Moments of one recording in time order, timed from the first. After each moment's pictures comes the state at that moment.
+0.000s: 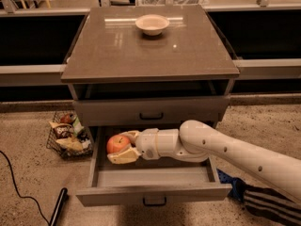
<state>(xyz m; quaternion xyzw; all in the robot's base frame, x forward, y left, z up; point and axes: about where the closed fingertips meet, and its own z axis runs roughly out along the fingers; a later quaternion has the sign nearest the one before) 0.508 0.109 0.656 -0.46 0.66 0.42 0.41</state>
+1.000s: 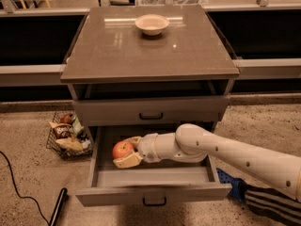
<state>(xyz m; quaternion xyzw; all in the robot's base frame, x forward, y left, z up) 0.525 0.101 0.595 -0.47 0.69 0.40 0.38</state>
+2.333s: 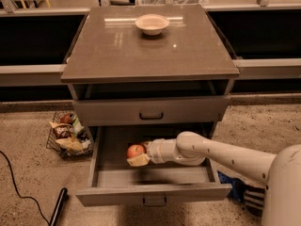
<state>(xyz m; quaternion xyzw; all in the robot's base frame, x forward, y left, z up) 0.592 0.063 0.469 -0.43 0.75 0.35 0.36</state>
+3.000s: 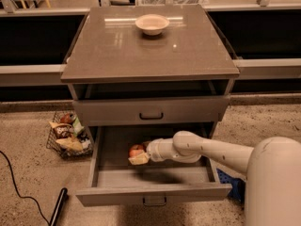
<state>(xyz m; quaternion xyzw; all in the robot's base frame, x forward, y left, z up) 0.620 0.058 0.426 -0.42 0.77 0.32 0.34</state>
